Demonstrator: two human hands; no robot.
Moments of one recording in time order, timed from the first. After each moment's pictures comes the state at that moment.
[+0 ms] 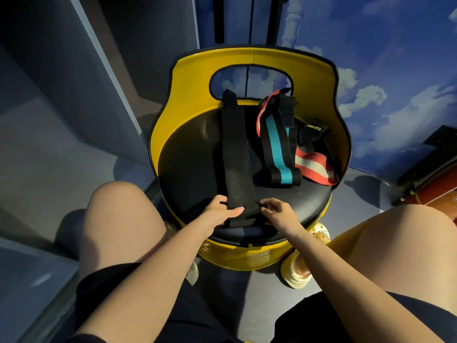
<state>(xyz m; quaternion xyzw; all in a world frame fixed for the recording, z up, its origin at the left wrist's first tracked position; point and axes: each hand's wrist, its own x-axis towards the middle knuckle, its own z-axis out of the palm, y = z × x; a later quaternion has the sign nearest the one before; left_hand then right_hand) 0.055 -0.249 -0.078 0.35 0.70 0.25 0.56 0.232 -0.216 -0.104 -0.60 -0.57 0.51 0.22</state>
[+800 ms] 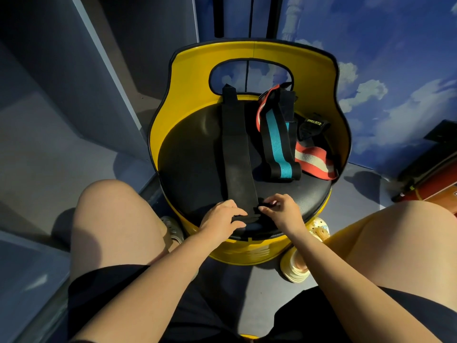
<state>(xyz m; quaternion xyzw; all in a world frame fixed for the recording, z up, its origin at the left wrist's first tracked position) 0.066 -0.279 -0.085 0.68 0.67 0.10 0.28 0.238 -0.228 -0.100 -0.62 -0.65 0.37 0.23</state>
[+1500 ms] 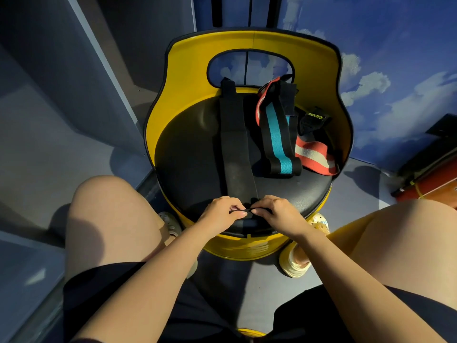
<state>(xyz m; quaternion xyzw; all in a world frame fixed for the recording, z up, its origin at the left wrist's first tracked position) 0.063 -0.266 -0.091 0.61 0.67 0.17 0.38 0.243 -0.227 -0.096 -0.46 -0.83 0.31 0.10</state>
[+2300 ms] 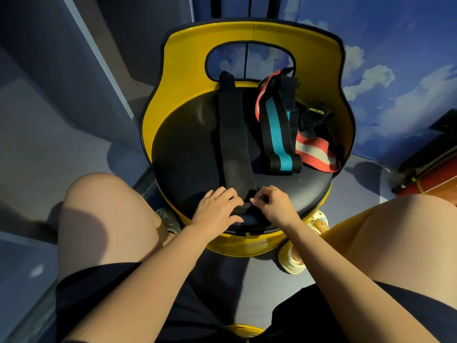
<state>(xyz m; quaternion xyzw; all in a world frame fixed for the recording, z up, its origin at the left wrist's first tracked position) 0.057 -0.269 -0.097 0.79 0.61 0.05 0.11 0.227 -0.216 -0.106 -0.58 -0.72 0.35 0.15</state>
